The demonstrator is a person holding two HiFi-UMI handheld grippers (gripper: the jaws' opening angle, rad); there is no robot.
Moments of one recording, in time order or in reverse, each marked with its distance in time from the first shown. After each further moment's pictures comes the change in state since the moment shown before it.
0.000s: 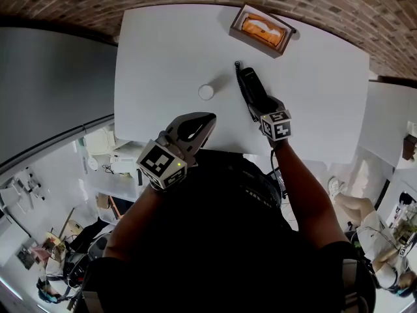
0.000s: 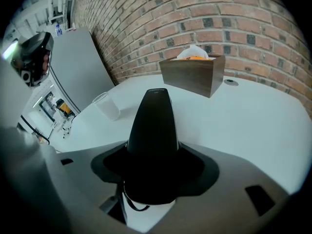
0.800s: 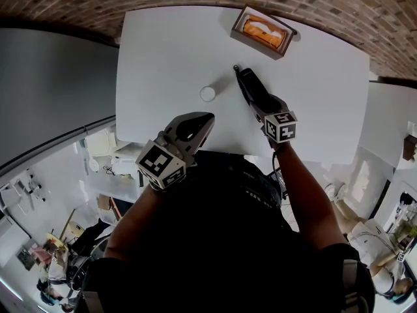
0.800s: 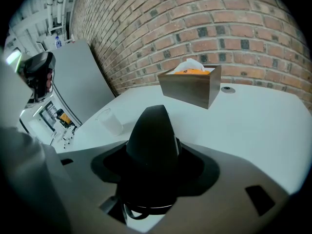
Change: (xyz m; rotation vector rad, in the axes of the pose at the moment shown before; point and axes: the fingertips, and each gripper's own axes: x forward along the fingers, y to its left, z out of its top) left arm -0.005 0.009 0.003 0.010 -0.006 0.006; right arm -0.015 0.005 0.031 0.060 -0.097 0.017
